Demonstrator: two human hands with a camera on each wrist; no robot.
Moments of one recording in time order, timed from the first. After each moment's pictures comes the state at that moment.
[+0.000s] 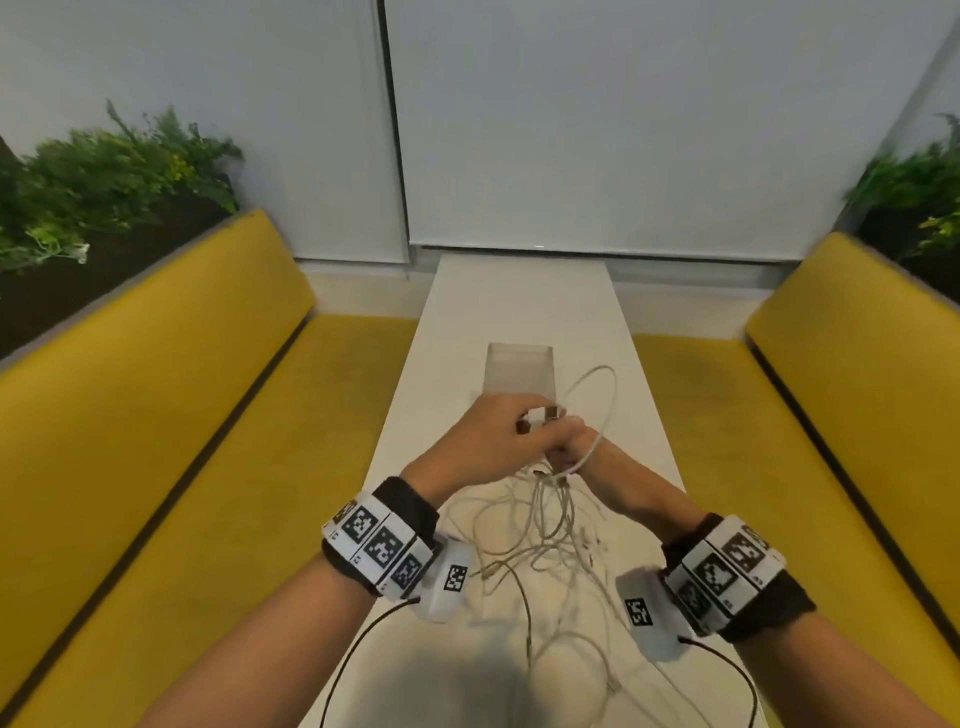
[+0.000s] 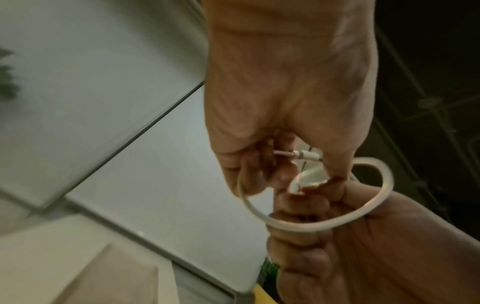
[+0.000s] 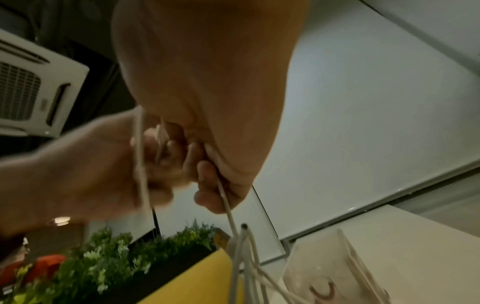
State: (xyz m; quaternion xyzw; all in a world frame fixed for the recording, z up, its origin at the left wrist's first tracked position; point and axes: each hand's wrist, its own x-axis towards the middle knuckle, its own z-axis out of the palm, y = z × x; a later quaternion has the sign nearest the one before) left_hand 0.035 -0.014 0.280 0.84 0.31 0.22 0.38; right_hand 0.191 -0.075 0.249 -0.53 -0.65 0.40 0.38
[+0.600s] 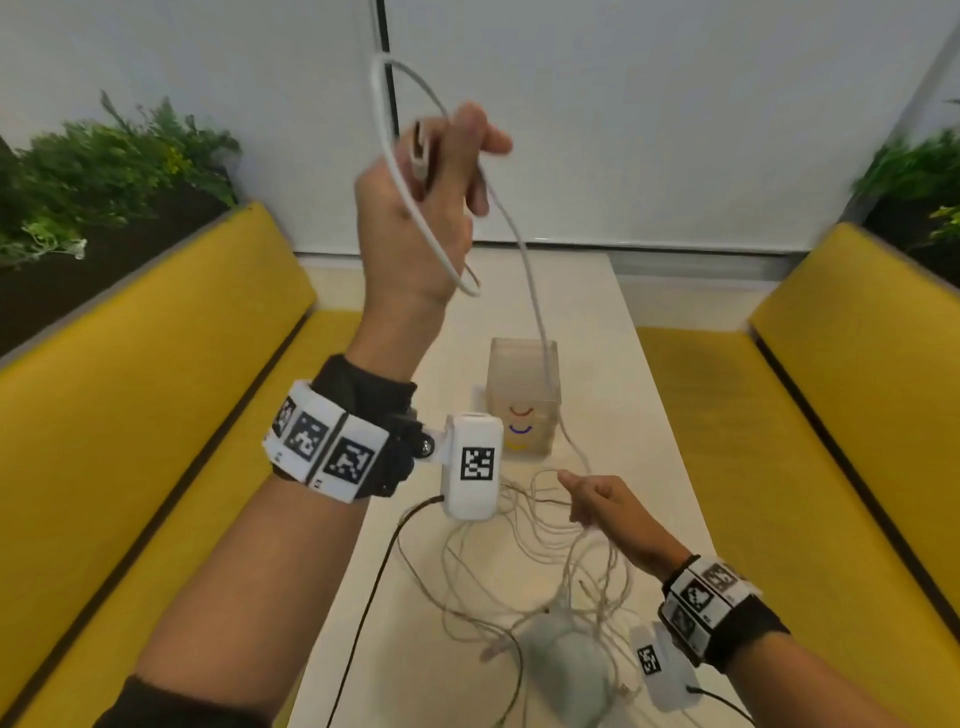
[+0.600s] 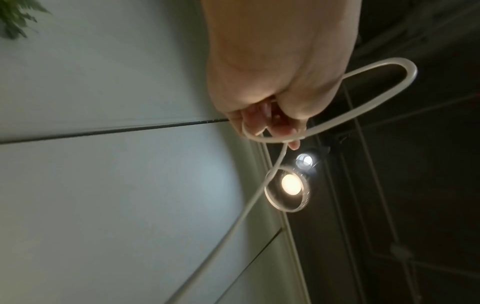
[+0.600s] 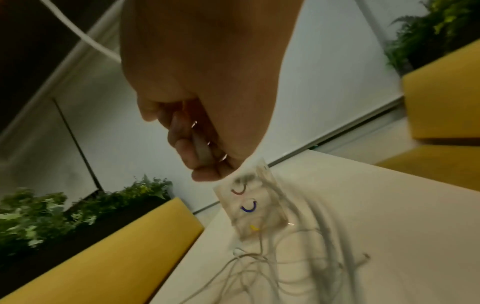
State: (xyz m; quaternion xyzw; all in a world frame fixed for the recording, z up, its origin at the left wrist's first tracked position) left_hand 0.018 0.010 0.418 0.62 0.16 0.67 0.38; right_hand 0.212 -0.087 0.156 -0.61 -0.51 0.43 0.43
